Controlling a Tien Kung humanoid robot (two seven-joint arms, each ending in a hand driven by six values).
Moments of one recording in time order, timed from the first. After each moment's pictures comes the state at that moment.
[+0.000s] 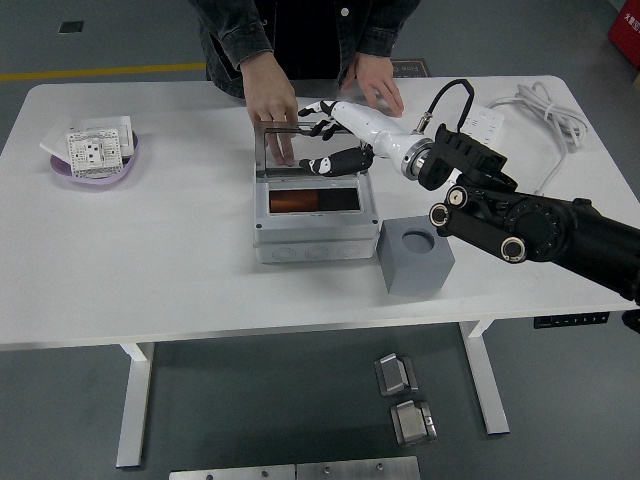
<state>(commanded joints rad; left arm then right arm) -0.15 0.24 -0.05 -0.30 0.37 0.28 0.21 1.11 -0.26 0.19 0.88 -1.19 -0.21 0.08</state>
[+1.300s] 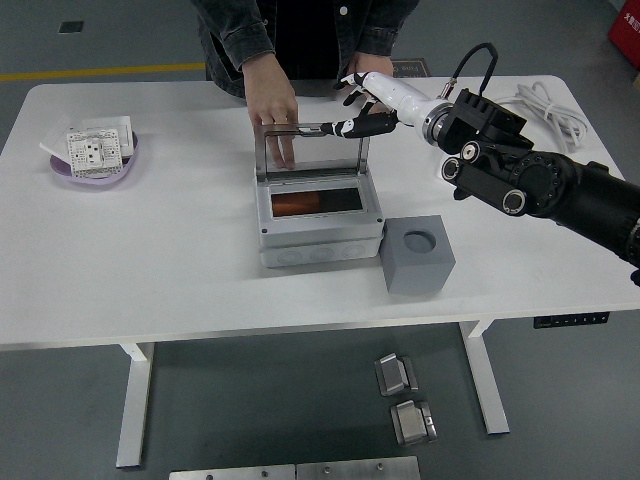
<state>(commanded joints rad) -0.15 0.24 0.00 -0.30 0.35 0.28 0.21 1.23 -0.21 0.02 0.68 -0.96 -0.15 0.07</state>
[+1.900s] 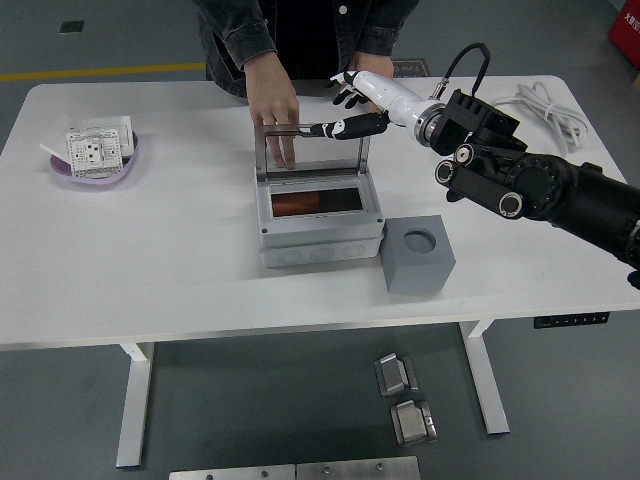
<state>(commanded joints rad) -0.15 0.24 0.00 -0.30 0.36 0.28 0.21 1.24 -0.21 0.02 0.71 -0.95 -0.17 0.07</state>
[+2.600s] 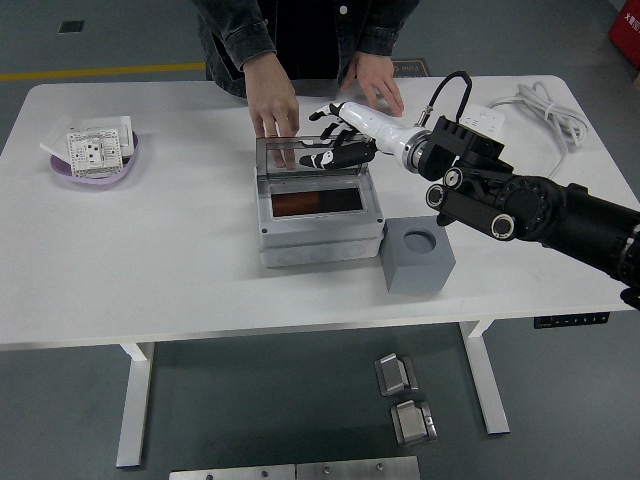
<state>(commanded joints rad) -0.14 0.24 0.00 -0.30 0.35 0.27 0.21 1.16 -0.23 0.03 0.81 -1.00 -0.18 0.07</state>
